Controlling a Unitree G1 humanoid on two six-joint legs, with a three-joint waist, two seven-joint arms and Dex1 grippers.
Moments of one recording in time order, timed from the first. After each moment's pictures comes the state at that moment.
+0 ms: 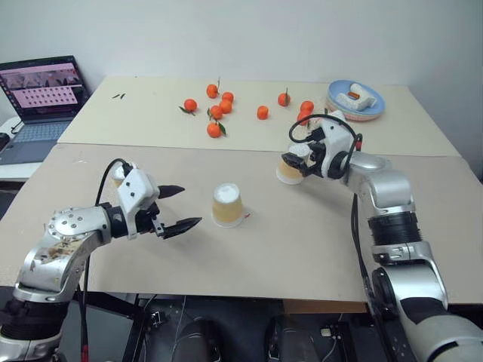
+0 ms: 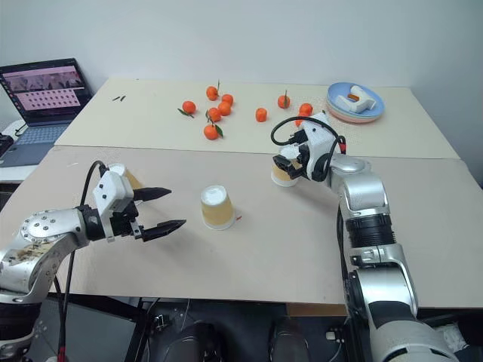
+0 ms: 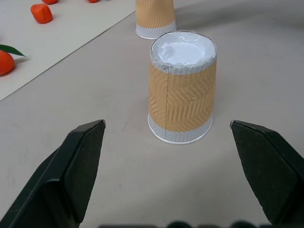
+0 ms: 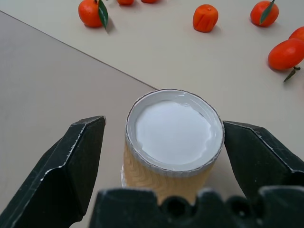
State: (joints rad) left arm -0.23 0.80 0.12 -0.31 -0.47 0.48 -0.92; right arm -0.89 -0.42 0.02 0.35 0.17 0.66 0.52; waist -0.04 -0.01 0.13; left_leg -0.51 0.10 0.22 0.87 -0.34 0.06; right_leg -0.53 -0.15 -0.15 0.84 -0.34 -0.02
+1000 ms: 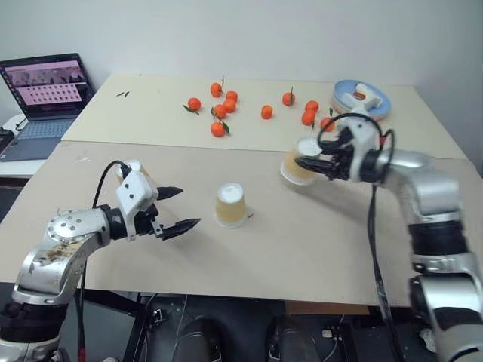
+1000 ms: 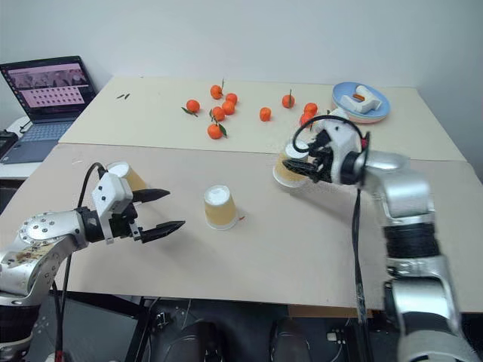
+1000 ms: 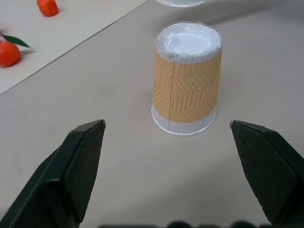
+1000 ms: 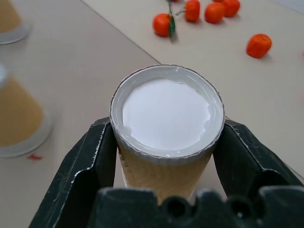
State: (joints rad) left arm -0.22 0.80 0.12 -0.31 -0.47 0.48 -0.92; right arm -0.77 -0.71 0.01 0.02 0.36 0.75 0.92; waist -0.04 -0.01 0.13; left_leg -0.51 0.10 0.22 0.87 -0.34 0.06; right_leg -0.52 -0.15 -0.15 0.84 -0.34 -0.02
